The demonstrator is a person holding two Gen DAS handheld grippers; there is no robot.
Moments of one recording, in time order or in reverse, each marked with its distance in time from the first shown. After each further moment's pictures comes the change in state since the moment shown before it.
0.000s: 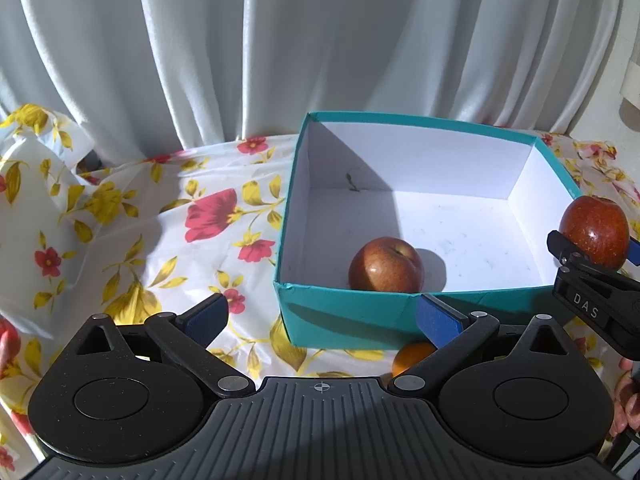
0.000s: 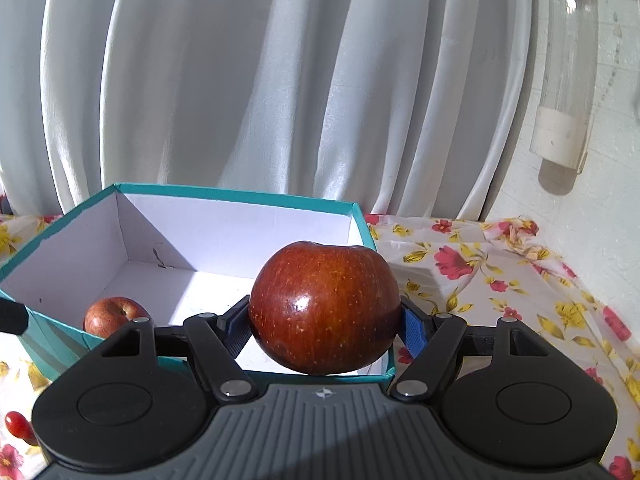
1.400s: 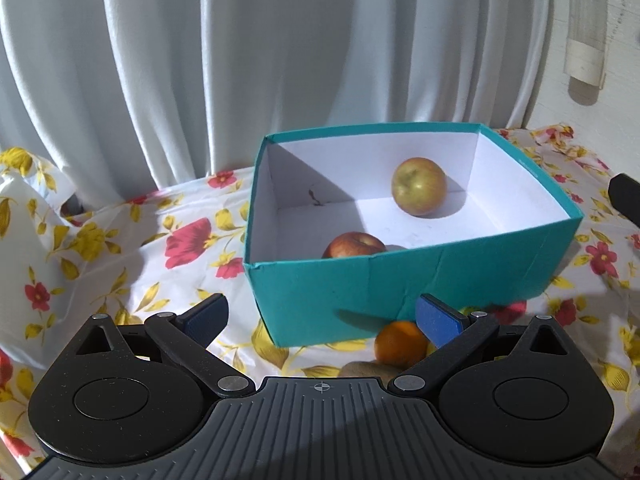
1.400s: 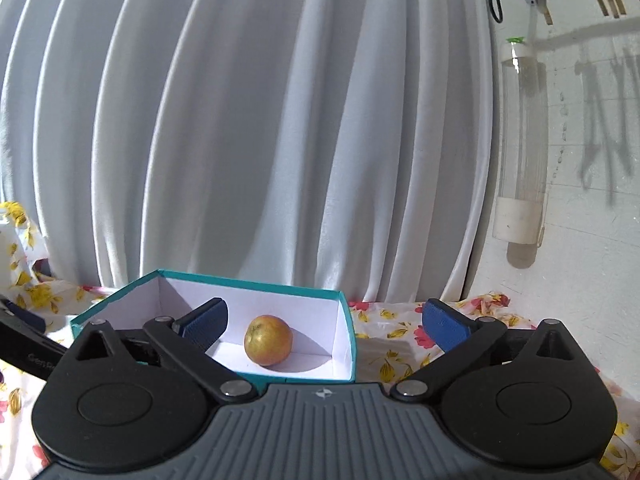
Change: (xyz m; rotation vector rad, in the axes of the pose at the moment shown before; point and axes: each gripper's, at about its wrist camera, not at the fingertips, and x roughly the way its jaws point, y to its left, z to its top) left arm -0.019 -0.014 -0.045 0.143 -0.159 -0.069; right arm -0.121 -0.018 -0.023 0.013 -0.302 0.036
